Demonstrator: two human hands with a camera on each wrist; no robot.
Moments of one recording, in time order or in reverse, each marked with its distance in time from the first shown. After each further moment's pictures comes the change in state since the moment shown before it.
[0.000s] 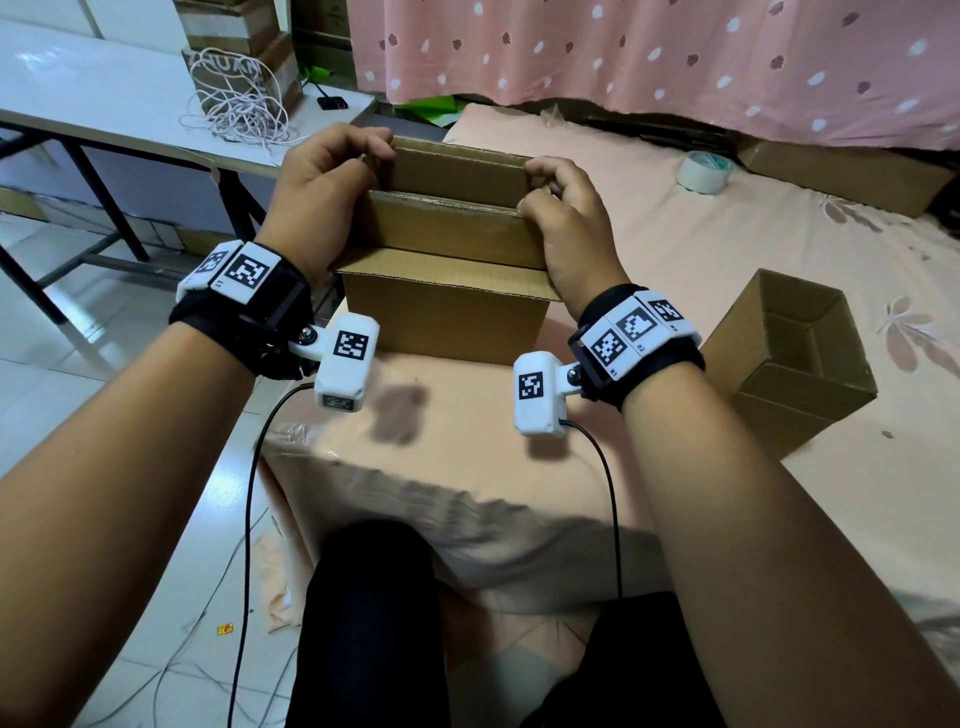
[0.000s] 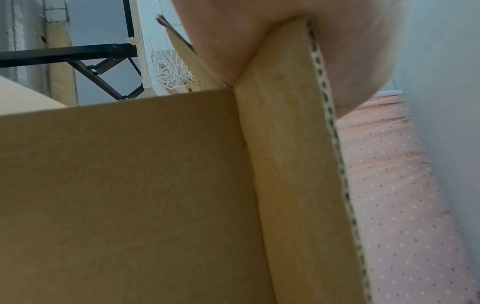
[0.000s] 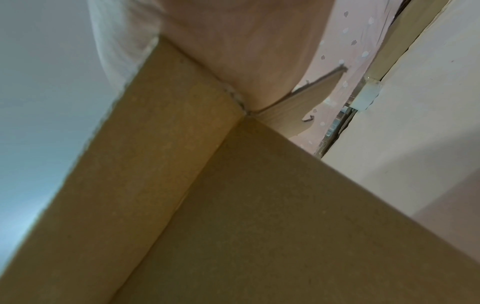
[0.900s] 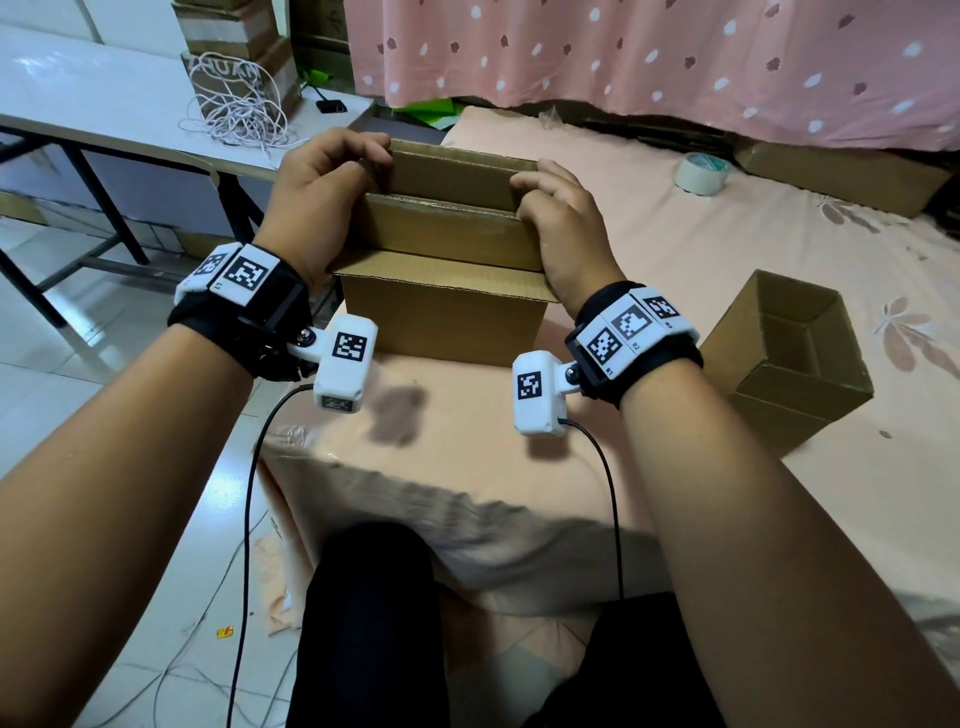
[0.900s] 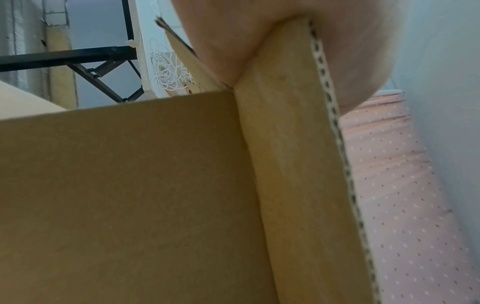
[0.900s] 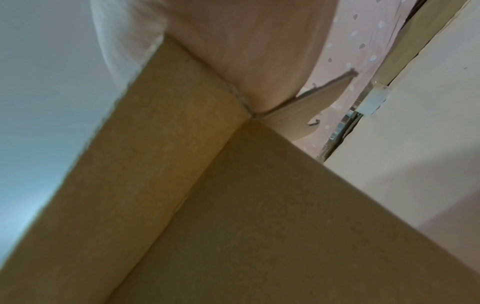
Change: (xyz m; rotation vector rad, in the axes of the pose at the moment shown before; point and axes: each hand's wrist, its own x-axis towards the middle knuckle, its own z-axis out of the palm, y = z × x) left_hand 0.001 -0.001 -0.001 0.014 0.009 0.010; right_hand -0.002 -0.010 -0.001 -0.131 -0.074 0.025
